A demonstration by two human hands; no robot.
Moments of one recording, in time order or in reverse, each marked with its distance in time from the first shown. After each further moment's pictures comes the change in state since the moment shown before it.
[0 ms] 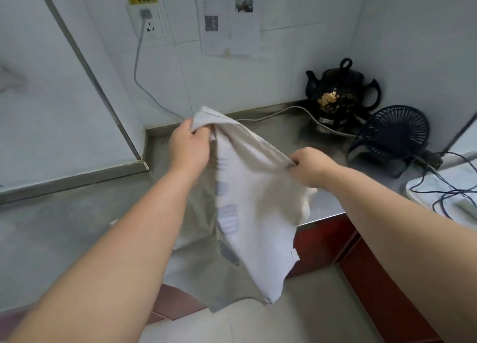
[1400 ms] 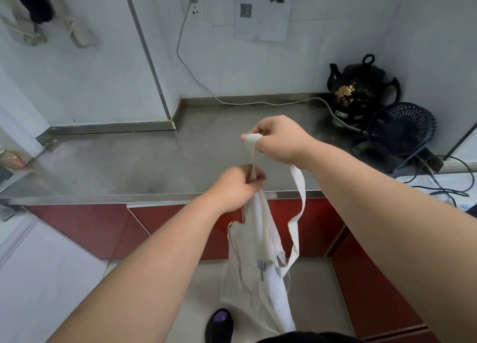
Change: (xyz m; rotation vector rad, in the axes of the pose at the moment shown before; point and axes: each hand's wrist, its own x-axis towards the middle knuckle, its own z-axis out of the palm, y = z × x) left_hand -0.209 0.018 0.044 0.229 -0.506 -0.113; right_hand -0.118 0.004 -0.029 0.405 -0.073 -0.413
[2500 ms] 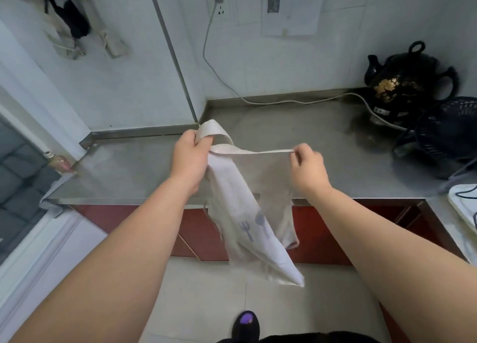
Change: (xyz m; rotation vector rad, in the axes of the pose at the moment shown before) left_hand 0.014 -0.016 -0.098 -0.239 0.722 -0.145; right_hand 0.032 0.069 0.064 0.070 0.279 0.218
